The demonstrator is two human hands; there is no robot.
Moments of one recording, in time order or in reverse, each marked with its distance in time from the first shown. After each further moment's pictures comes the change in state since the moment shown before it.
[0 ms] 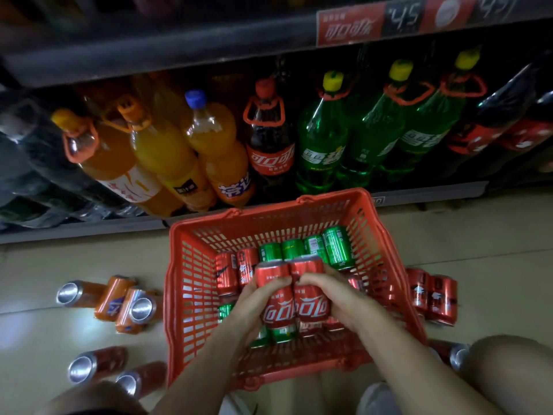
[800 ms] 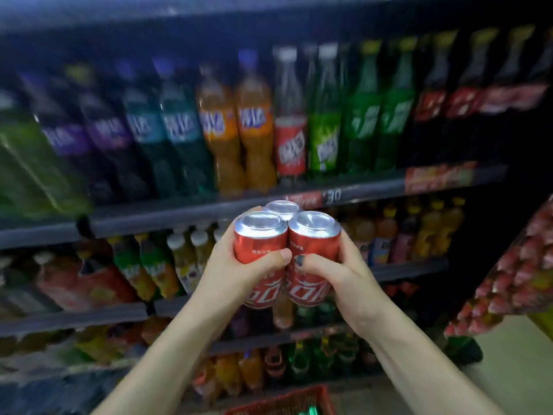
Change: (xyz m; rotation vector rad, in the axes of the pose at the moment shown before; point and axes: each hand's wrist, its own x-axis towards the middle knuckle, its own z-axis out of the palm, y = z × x) left_hand -0.676 0.607 0.218 0.301 -0.174 1.031; right_hand -0.678 -0.607 0.123 -0.055 -0.108 -0.959
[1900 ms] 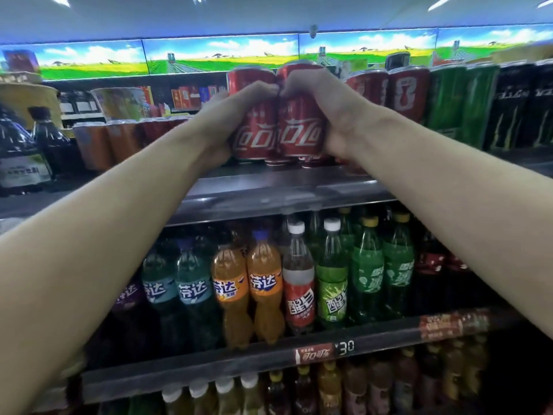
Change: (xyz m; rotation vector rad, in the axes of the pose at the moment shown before) left_hand 0.260 0.329 -0.022 0.070 -0.127 0.224; right_hand 0.230 -0.357 0.041 -0.150 -0.047 -0.245
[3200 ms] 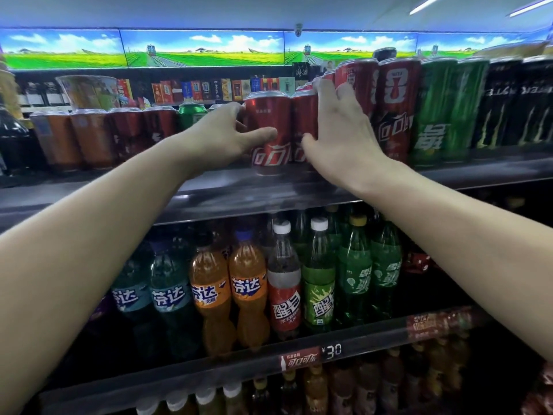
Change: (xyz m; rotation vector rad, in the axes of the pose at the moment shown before) left_hand 0.010 -0.028 0.004 0.642 -0.021 0.115; right_hand -0.018 0.041 -0.024 -1.265 0.450 -0.377
